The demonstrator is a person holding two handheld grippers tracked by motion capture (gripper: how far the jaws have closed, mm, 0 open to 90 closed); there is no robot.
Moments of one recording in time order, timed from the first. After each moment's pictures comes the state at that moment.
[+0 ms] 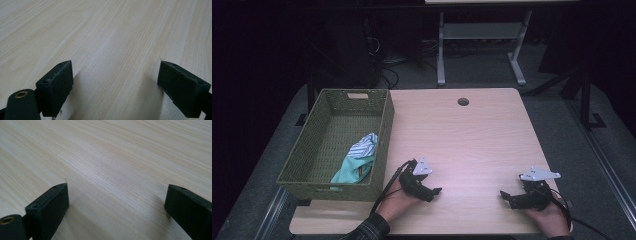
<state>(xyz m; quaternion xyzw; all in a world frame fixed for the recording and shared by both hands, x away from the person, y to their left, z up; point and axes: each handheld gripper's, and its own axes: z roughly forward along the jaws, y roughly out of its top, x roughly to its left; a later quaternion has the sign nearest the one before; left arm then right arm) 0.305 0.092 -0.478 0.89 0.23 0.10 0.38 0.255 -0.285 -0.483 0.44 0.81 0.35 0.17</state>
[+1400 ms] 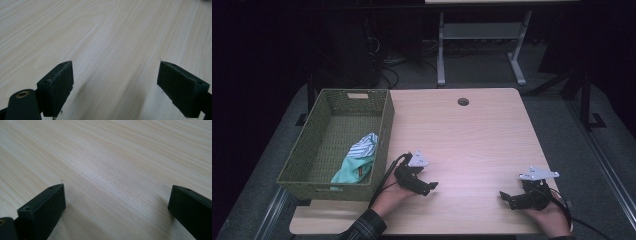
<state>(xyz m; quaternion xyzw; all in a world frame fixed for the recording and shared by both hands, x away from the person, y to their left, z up) 0.315 0.102 -0.457 0.89 0.25 0.09 0.37 0.257 -0.284 -0.483 0.44 0.82 0.34 0.16</state>
